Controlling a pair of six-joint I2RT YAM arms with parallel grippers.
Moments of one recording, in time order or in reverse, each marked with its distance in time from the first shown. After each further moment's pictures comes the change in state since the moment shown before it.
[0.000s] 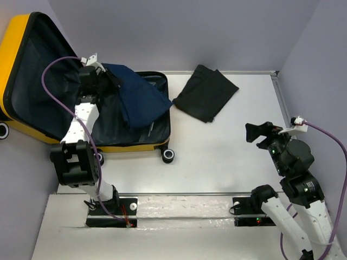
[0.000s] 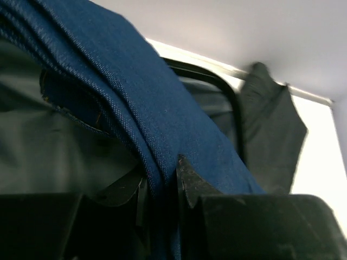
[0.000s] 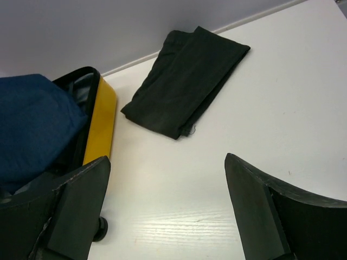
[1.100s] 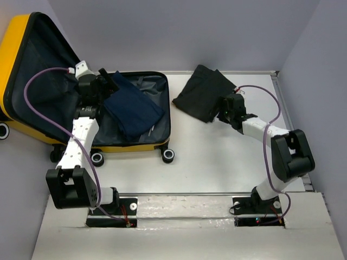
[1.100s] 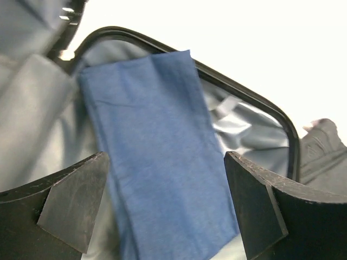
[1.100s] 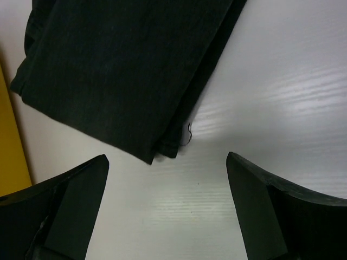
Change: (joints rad) left arm -0.001 -0.237 -0.156 -0.088 -0.481 -0.020; right arm -0.026 1.194 0.132 0.510 -0.130 0.138
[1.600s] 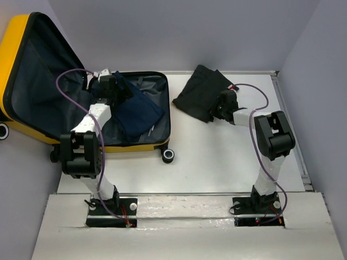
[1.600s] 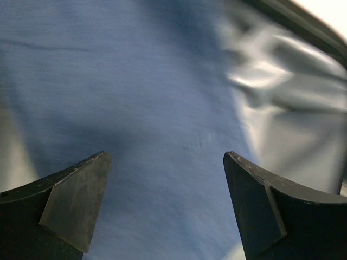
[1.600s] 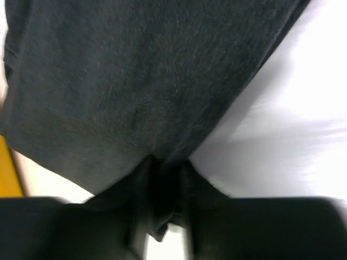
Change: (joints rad) left arm -0.045 0.370 0.084 0.011 0.085 -0.042; right arm -0.042 0.370 0.223 0.084 -0.100 0.067
